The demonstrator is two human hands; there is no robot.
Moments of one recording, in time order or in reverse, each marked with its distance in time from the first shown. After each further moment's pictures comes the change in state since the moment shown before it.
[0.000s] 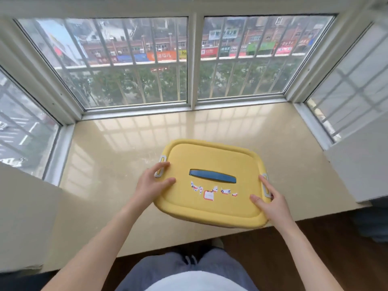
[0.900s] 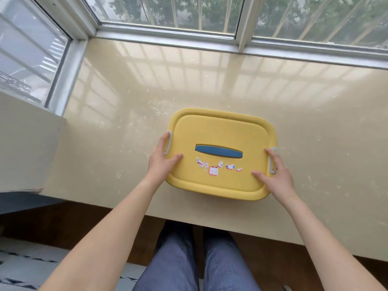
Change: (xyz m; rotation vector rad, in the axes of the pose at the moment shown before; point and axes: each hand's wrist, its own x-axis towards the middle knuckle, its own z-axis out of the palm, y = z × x) left_hand 0.100 -0.104 0.114 -0.048 0.265 -0.328; right_hand 0.222 0.084 0.066 -0.295 -0.311 -0.009
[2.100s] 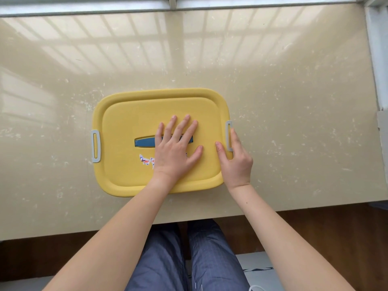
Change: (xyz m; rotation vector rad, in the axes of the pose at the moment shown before) left_hand -0.008 0.054 0.165 0.716 0.044 0.815; right_hand 0.004 0.027 0.041 -0.176 0.602 -0.286
